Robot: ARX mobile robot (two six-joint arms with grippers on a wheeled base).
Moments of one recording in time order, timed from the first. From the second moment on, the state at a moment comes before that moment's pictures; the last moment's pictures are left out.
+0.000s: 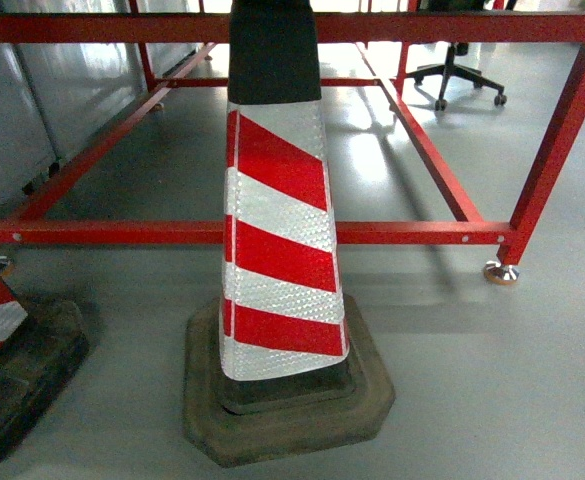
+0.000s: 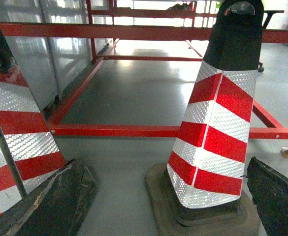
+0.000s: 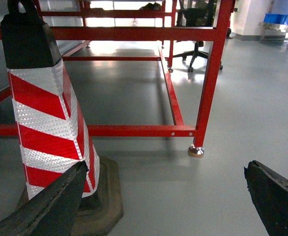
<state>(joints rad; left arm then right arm) 0.00 0.01 0.01 0.00 0.00 -0.01 0.00 0.00 0.01 0.00 0.00 0.00</state>
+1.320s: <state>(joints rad) 0.00 0.01 0.01 0.00 0.00 -0.01 0.00 0.00 0.01 0.00 0.00 0.00</state>
